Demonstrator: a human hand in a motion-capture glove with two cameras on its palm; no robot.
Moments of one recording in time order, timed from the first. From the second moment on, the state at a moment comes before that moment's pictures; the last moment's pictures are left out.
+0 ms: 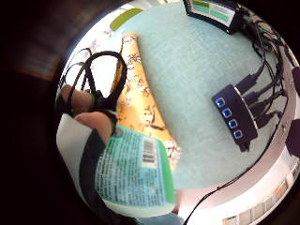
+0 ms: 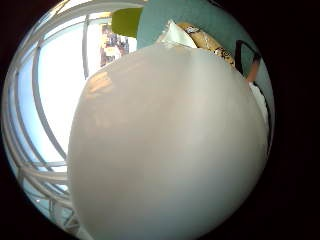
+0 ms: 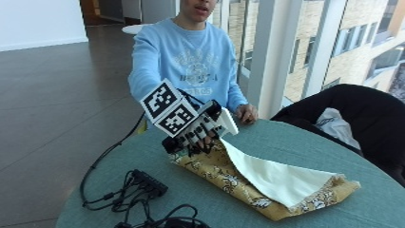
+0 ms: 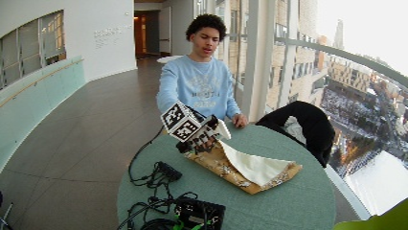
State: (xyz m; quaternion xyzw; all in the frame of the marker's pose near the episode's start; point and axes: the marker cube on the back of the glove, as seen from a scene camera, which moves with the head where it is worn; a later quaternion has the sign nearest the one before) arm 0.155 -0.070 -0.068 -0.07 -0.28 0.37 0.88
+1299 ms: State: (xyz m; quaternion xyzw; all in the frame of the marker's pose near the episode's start) arm 0.145 -0.076 -0.066 -0.09 -0.26 0.36 0.89
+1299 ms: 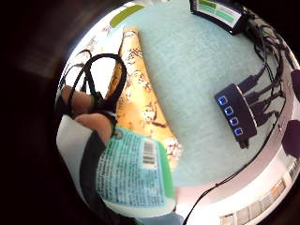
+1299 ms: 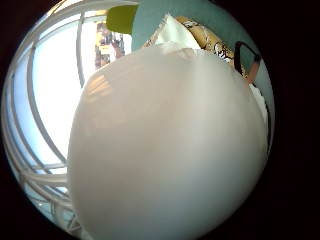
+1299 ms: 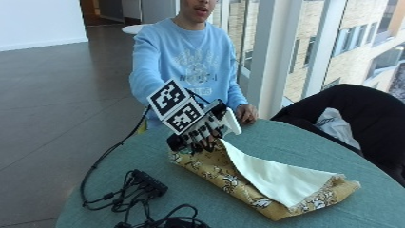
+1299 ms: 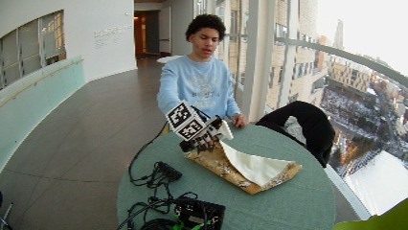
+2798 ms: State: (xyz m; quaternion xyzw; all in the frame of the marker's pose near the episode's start) arm -0.132 -0.267 0.055 0.20 -0.48 0.04 0.85
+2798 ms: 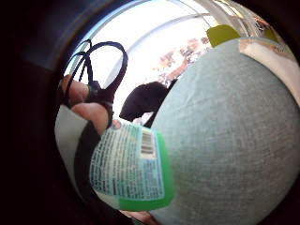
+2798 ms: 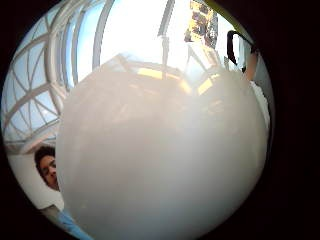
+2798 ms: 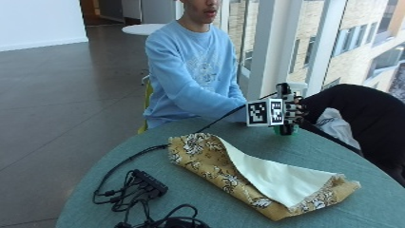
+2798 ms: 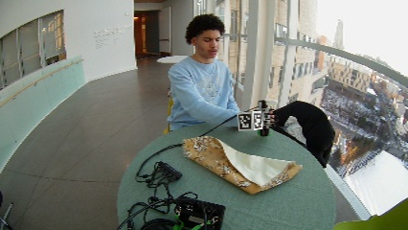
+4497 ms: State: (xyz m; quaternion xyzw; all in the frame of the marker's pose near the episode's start) arm 0.070 0.044 -0.060 0.10 -0.10 0.20 0.97
